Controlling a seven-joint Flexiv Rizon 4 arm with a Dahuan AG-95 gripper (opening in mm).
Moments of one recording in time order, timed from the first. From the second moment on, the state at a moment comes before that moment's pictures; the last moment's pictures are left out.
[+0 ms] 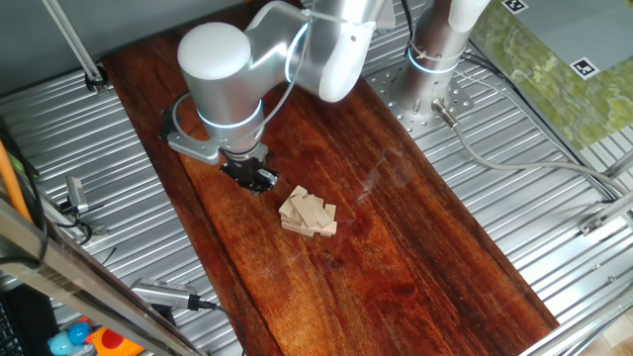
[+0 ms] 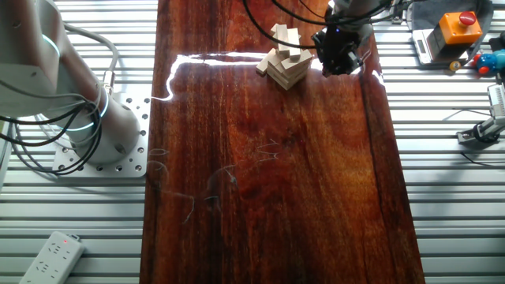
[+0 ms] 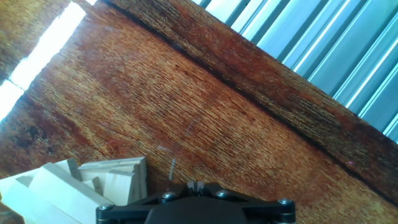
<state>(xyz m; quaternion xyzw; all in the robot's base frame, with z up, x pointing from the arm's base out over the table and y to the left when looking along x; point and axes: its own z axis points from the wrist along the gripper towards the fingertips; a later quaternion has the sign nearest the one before) 0.534 0.112 0.102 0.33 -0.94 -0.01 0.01</state>
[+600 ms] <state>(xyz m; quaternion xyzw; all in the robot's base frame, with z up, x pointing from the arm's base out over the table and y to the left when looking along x) 0.534 0.112 0.102 0.32 -0.95 -0.04 0.00</state>
